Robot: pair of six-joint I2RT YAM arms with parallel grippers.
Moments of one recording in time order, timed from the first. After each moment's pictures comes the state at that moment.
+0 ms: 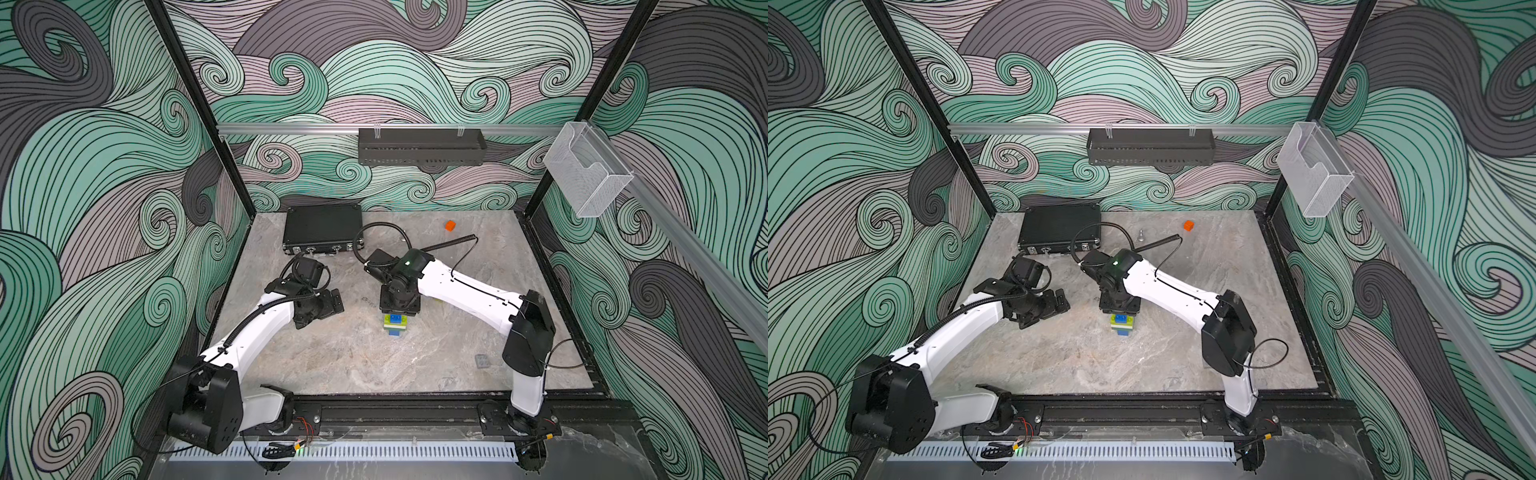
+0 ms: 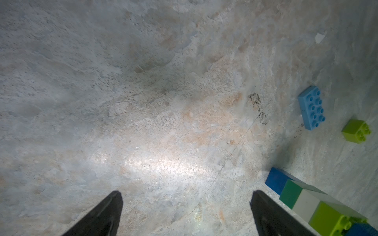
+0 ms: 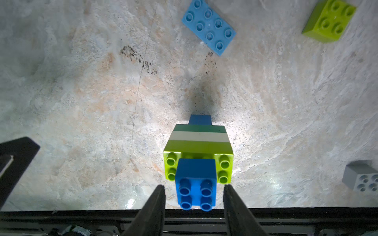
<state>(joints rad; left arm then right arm) -0.27 1.27 0.87 -0.82 0.10 -0.61 0.94 1.91 1.76 -1.26 0.07 0.99</state>
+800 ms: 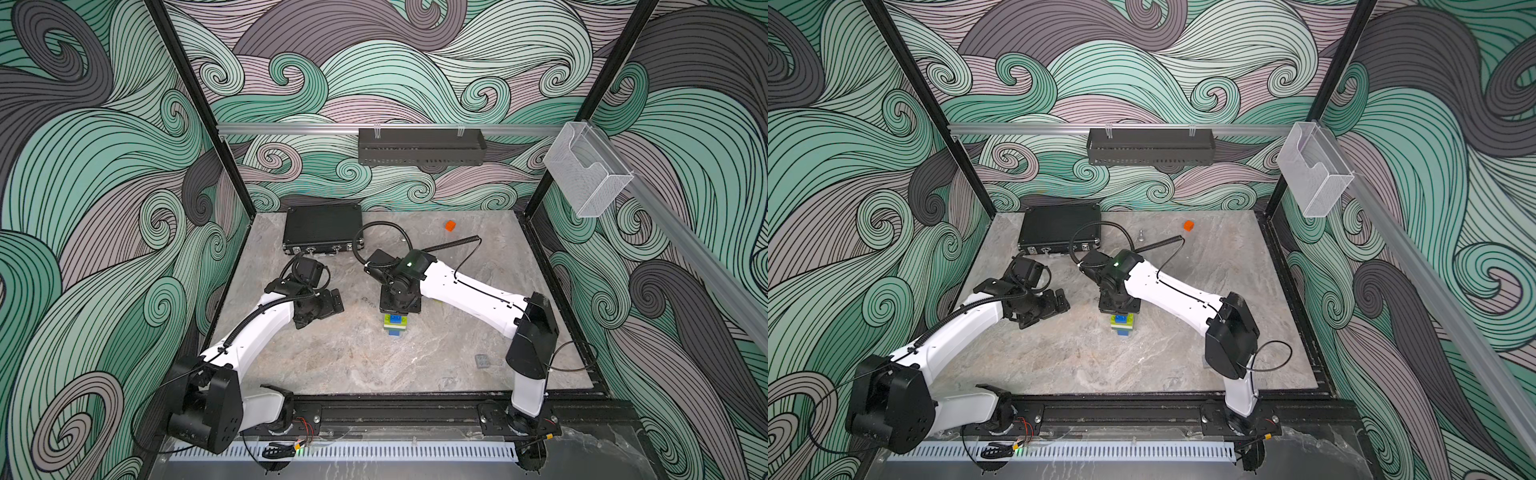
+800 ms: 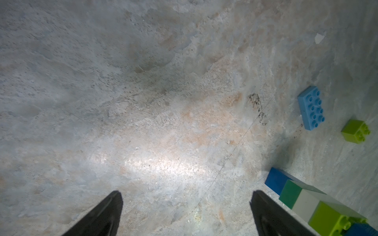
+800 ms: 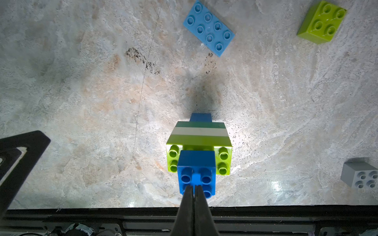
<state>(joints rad) -0.27 1.27 0.87 -0.81 0.10 -0.61 0.96 1.90 1.75 -1.26 0.08 1.00</state>
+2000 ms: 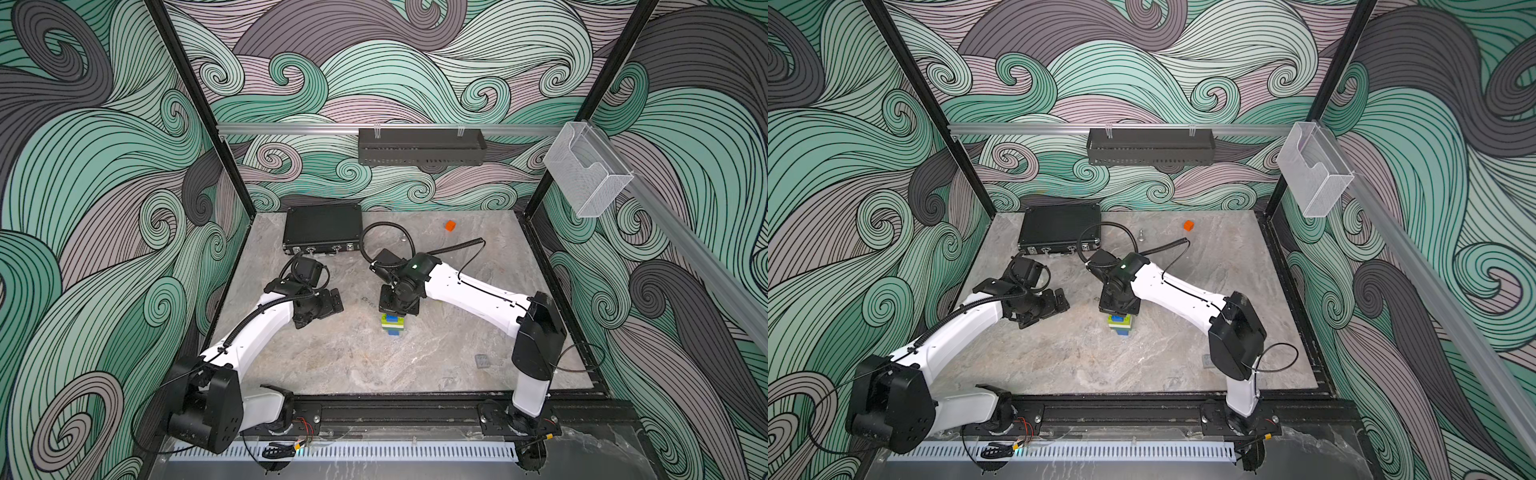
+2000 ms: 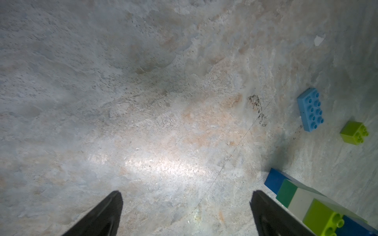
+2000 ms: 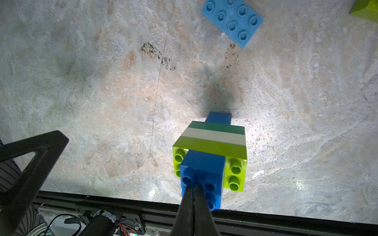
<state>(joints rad) -0.26 1.27 0.87 -0.81 0.11 -0.61 0.92 1.86 1.63 -1.11 -0.04 1.01</state>
